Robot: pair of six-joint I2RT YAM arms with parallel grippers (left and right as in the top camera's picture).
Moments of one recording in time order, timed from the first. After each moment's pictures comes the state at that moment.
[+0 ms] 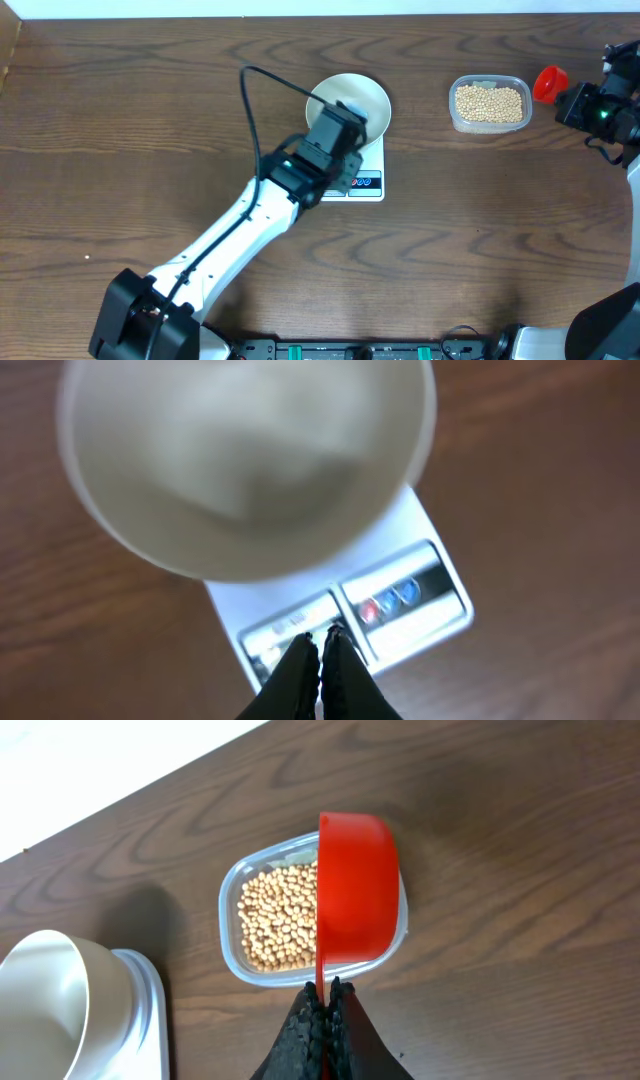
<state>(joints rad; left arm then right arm) -0.63 1.57 1.16 -0.54 -0.09 -0.09 -0.36 1.55 1.36 -0.67 -0.41 0.10</state>
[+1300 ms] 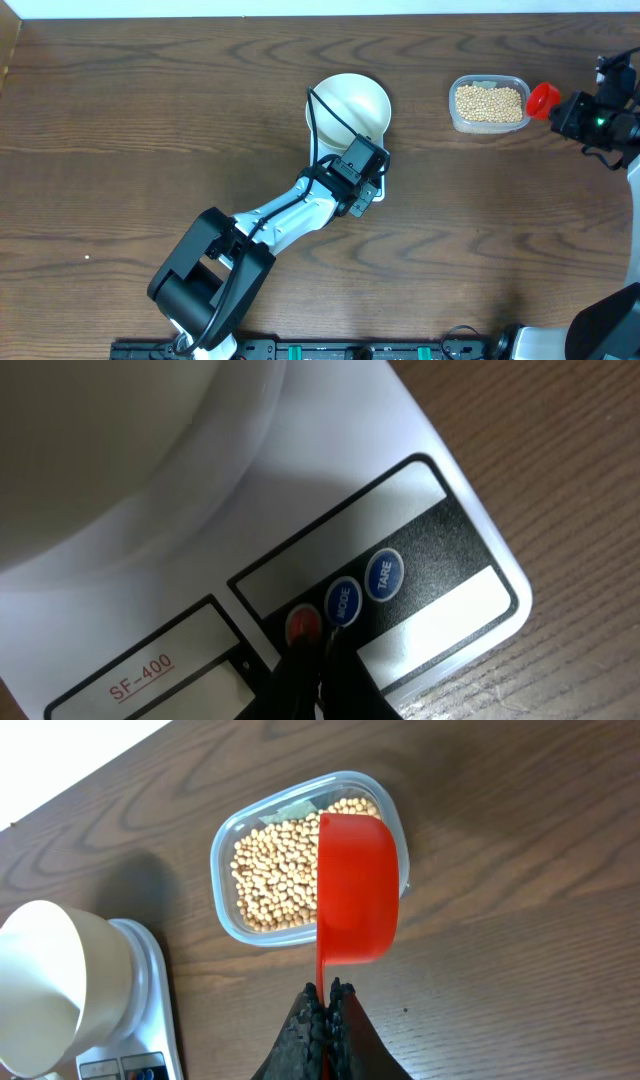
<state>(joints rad) -0.70 1.85 1.07 -0.34 -0.09 -0.03 -0.36 1.55 1.36 -0.77 -0.41 0.09</state>
